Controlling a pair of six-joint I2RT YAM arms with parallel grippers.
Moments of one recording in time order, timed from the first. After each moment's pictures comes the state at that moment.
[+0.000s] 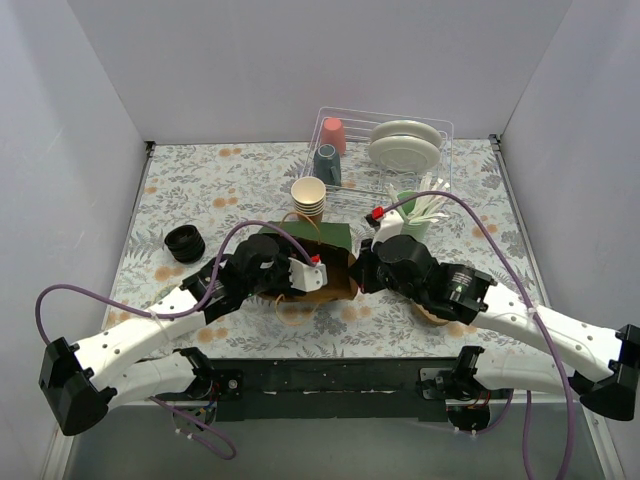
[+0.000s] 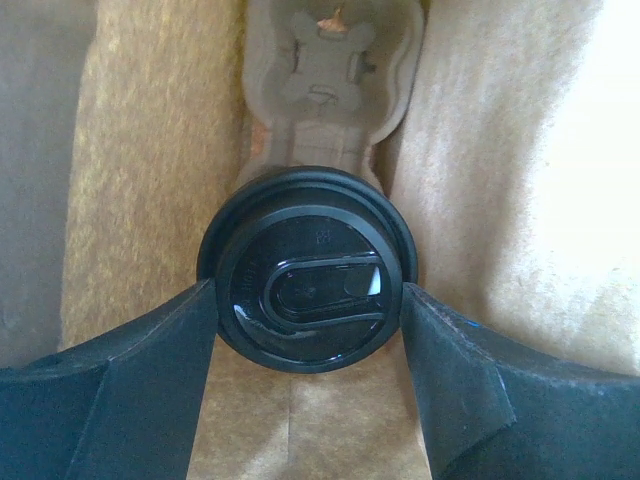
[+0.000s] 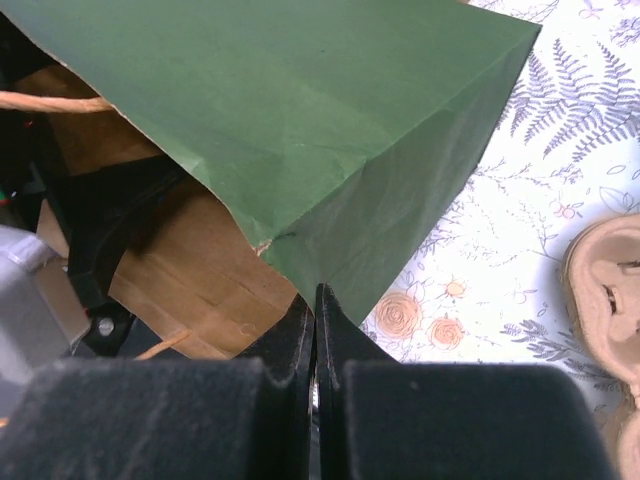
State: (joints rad) left arm -0.86 1.00 0.79 -0.39 -0.11 0.87; right arm 1.09 1.01 0.95 -0.49 0.29 0.58
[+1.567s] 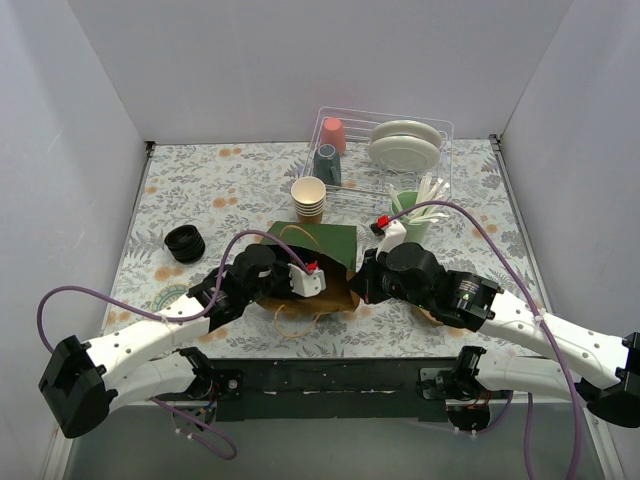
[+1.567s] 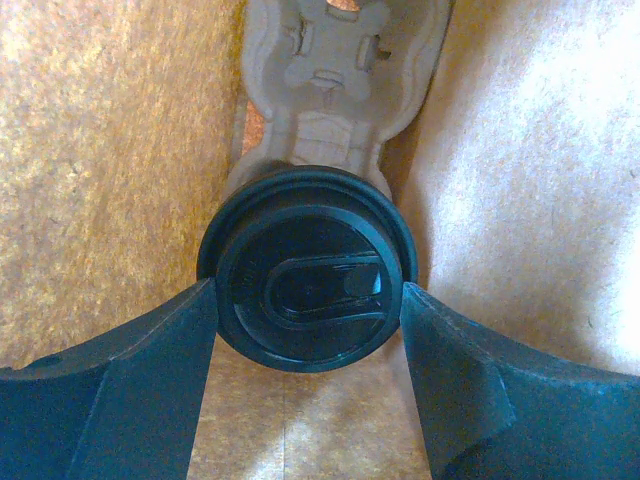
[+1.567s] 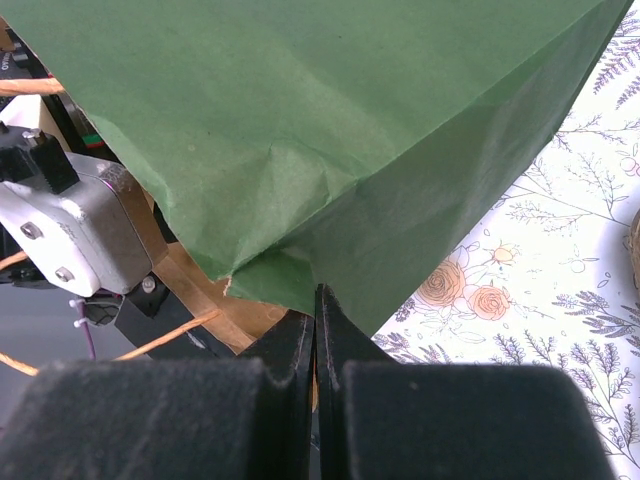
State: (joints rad) left arm -0.83 1.00 0.62 -0.14 -0.08 0.89; right arm 1.09 0.93 0.87 -0.48 0.17 0.65
